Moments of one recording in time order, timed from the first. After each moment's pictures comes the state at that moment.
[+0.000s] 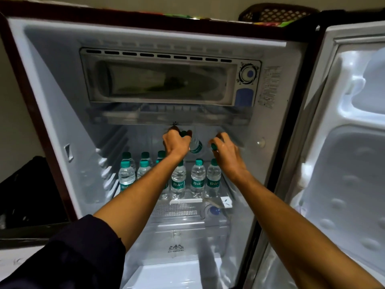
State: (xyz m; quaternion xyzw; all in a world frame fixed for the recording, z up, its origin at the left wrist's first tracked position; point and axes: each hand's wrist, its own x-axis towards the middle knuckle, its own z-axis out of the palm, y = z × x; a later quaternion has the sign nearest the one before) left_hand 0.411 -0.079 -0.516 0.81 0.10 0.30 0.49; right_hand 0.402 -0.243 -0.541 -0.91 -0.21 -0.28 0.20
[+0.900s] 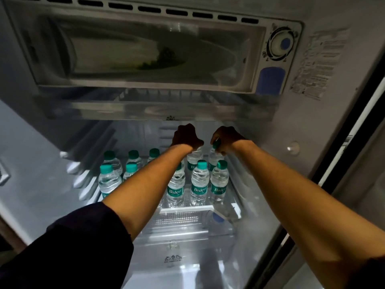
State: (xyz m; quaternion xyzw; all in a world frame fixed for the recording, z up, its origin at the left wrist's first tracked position) left_hand 0.529 -0.080 -0.546 0.96 0.04 0.09 0.25; right_hand 0.547 -0.232 -0.537 -0.98 -0.15 0.01 0.15
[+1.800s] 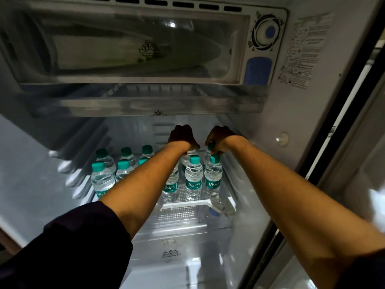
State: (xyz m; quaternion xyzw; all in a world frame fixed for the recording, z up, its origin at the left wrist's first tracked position) left_hand 0.529 -0.095 -0.556 0.97 0.05 0.05 0.22; right_hand 0.539 -0.236 -0.543 -0.98 -0.14 0.07 0.14
